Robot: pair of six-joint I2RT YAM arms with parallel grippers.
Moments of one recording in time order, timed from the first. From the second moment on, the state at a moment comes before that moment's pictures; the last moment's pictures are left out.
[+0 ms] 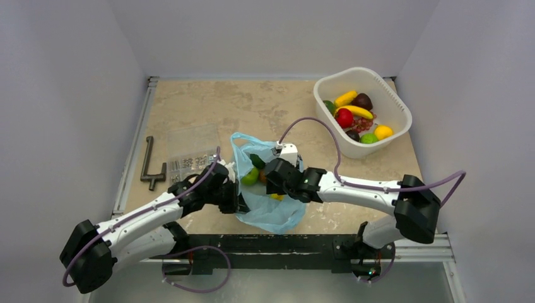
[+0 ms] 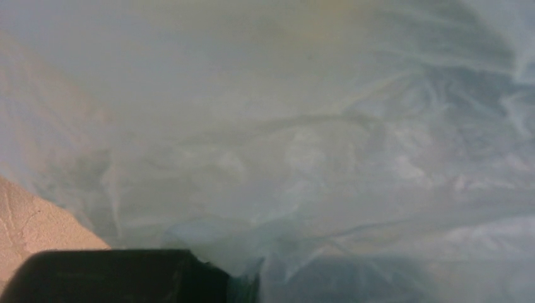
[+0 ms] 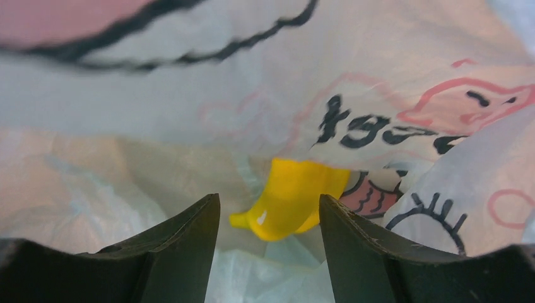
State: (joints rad) left arm -0.77 0.95 0.48 -0.40 0.34 -0.88; right arm 1.12 1.43 0.94 -0.46 0.48 0.86
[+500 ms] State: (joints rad) left arm -0.78 0.98 0.51 -0.40 0.33 -0.88; right arm 1.06 1.63 0.98 -0.40 0.53 0.76
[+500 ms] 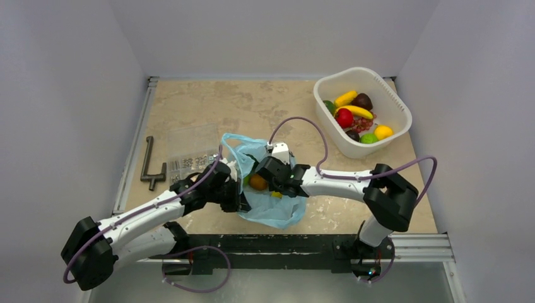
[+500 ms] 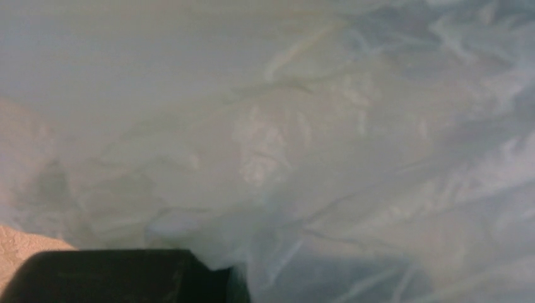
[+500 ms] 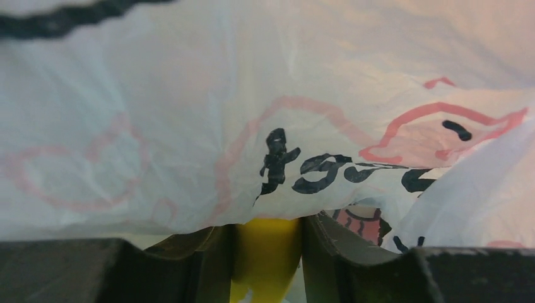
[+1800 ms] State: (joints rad) left arm -0.79 0.89 0.55 -0.46 0.24 -0.91; right arm 1.07 1.10 0.71 0.28 0.35 0.48
